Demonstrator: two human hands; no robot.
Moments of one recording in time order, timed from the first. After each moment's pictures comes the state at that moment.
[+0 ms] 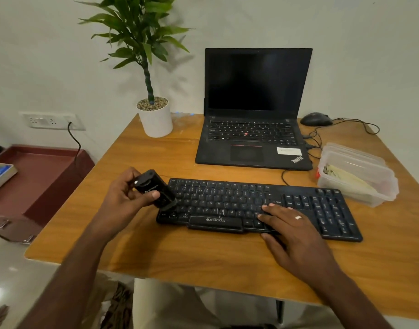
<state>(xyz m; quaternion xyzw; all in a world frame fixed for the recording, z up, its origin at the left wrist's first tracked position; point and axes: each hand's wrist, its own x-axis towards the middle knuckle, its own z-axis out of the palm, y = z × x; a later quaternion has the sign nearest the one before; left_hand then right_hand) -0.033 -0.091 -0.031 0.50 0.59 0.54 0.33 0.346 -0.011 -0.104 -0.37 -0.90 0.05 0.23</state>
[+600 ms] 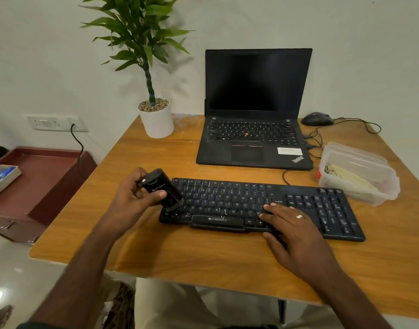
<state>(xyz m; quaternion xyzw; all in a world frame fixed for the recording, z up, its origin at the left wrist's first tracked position) -0.022 -0.082 -0.033 0.50 0.59 0.53 0.35 0.345 -0.011 -0.104 -0.38 -0.89 0.05 0.24</state>
